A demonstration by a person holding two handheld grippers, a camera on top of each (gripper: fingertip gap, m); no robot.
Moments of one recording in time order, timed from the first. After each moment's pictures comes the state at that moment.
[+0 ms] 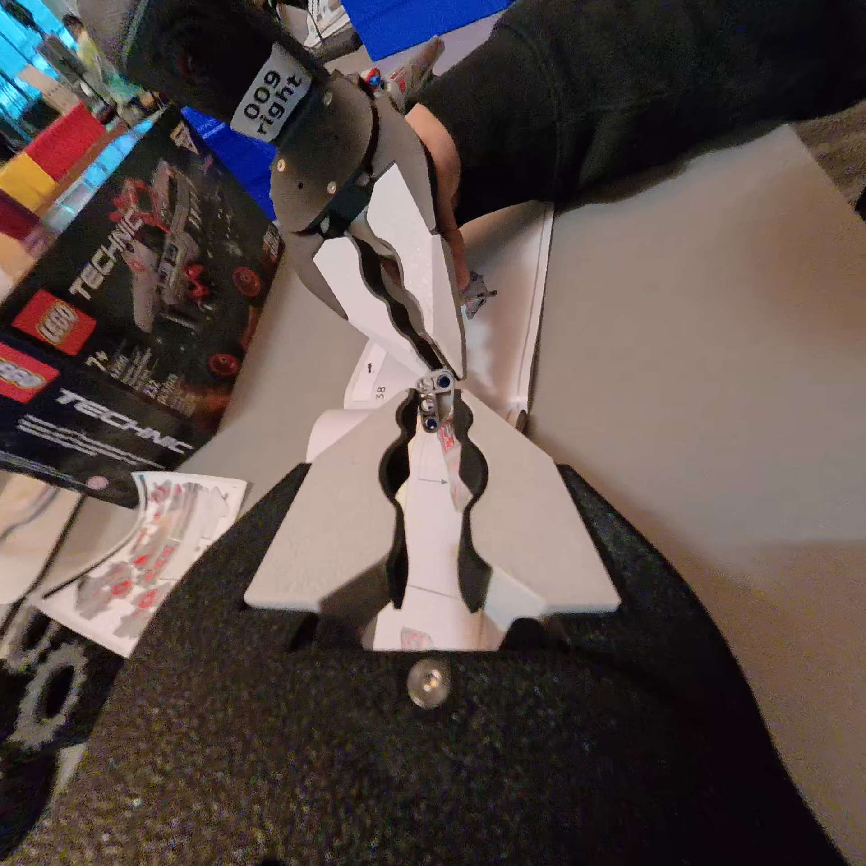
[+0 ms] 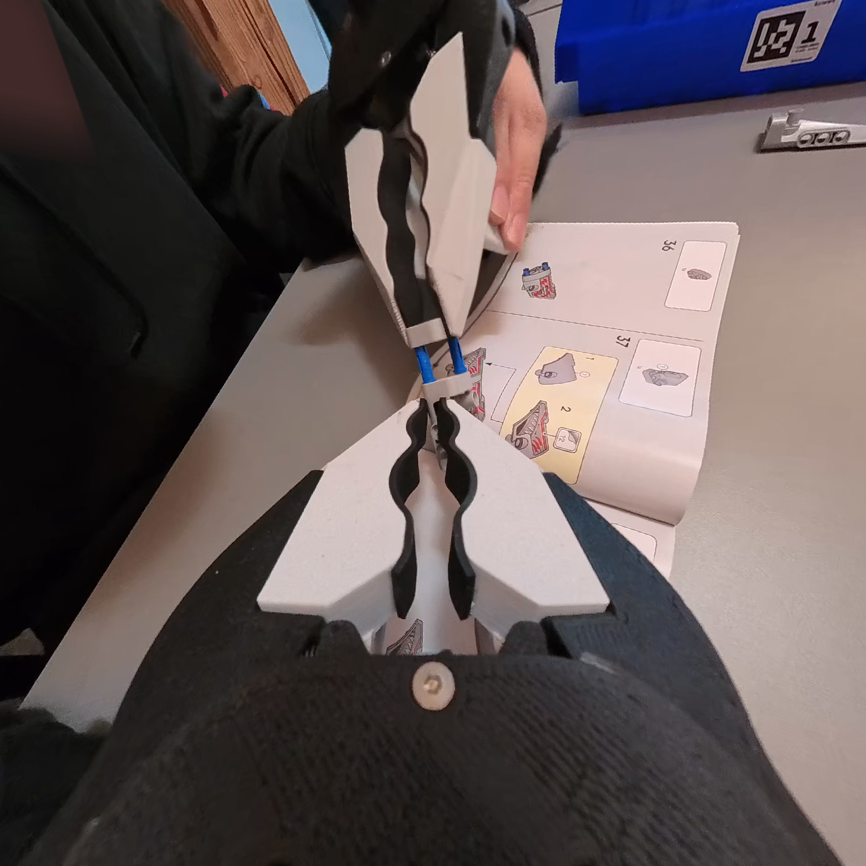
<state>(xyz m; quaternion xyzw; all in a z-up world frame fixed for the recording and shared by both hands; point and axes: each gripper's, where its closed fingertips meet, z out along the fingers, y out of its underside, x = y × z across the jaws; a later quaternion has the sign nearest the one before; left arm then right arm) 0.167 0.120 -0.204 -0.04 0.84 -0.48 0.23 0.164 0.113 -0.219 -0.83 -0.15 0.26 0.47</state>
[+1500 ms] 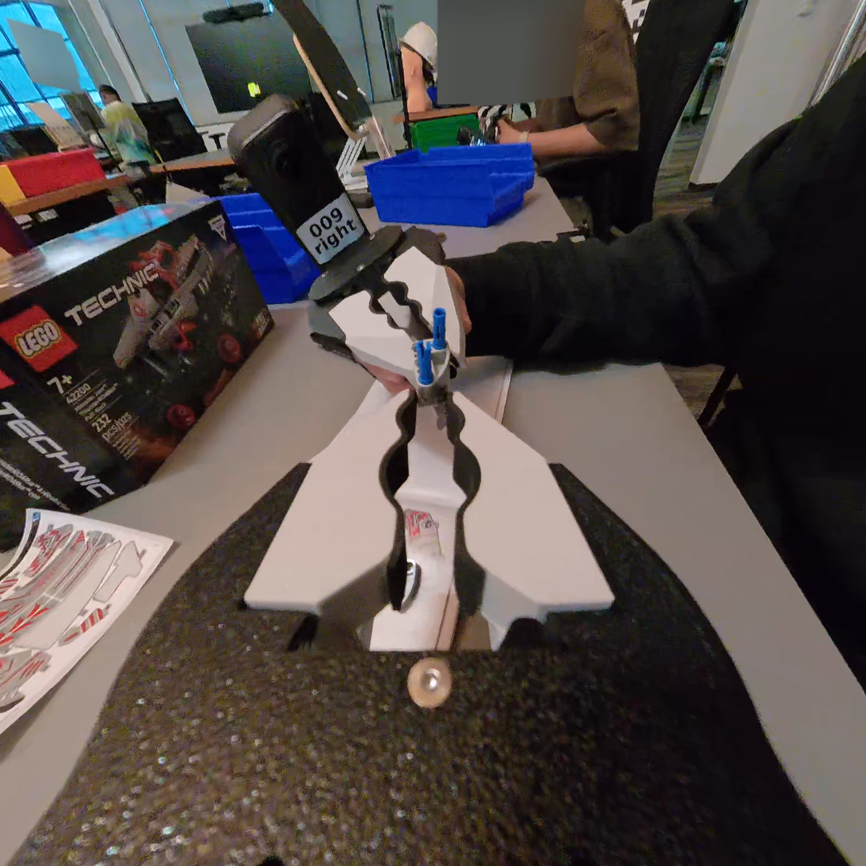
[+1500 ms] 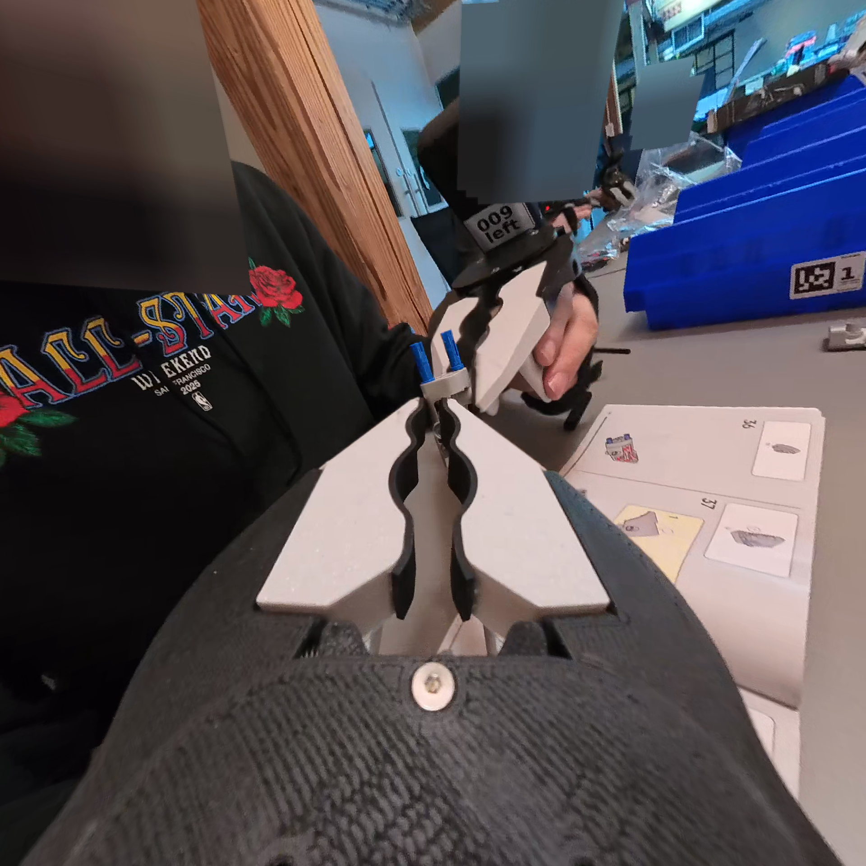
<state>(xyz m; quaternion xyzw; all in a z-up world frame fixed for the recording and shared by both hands) 0.155 0.105 -0.153 -0.10 0.76 -0.63 0.15 0.145 0.107 -0.140 -0.67 -0.12 0.40 0.62</state>
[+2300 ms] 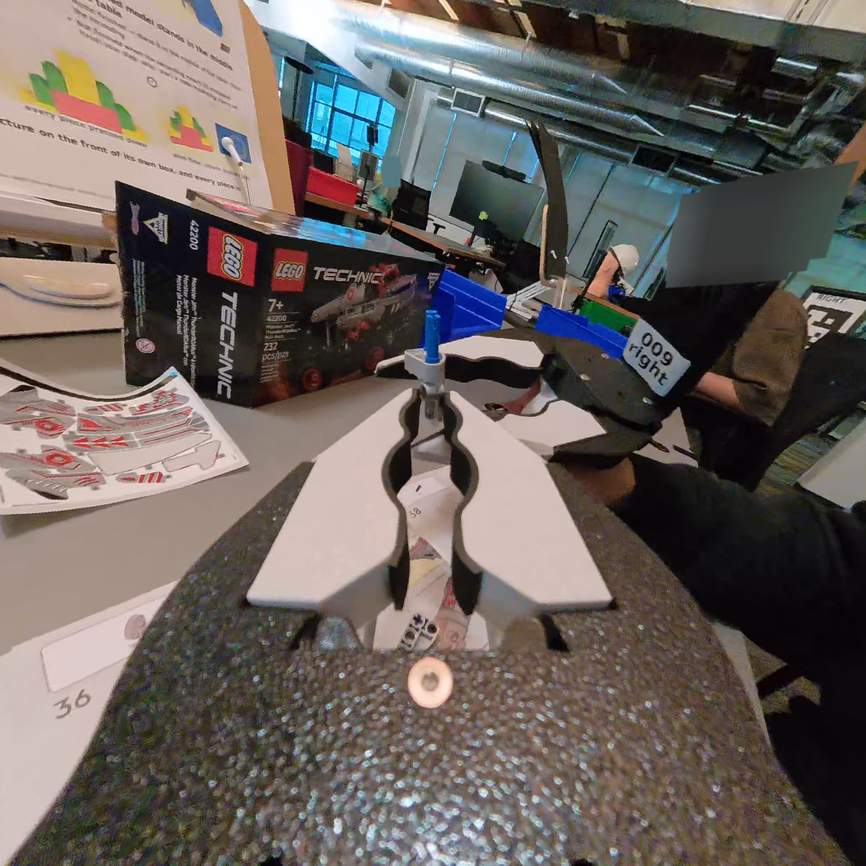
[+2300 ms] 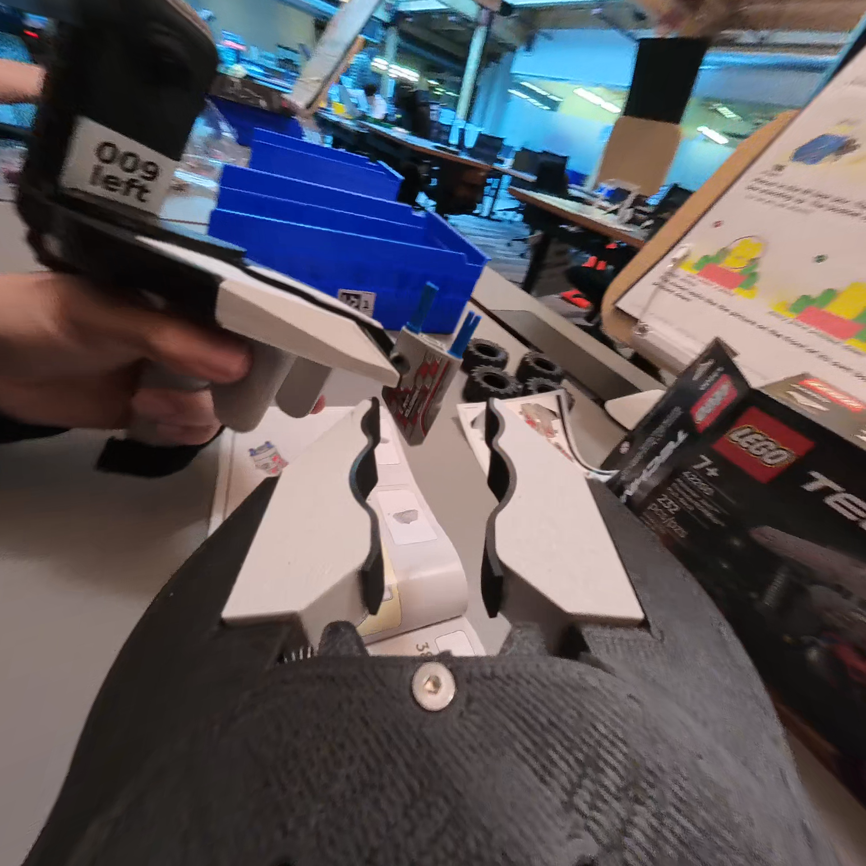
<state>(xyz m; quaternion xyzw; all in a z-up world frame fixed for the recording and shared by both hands) 0.217 0.145 -0.135 -0.38 0.58 -0.70 0.17 0.231 0.159 -0.147 -0.75 0.02 -0.18 0.64</state>
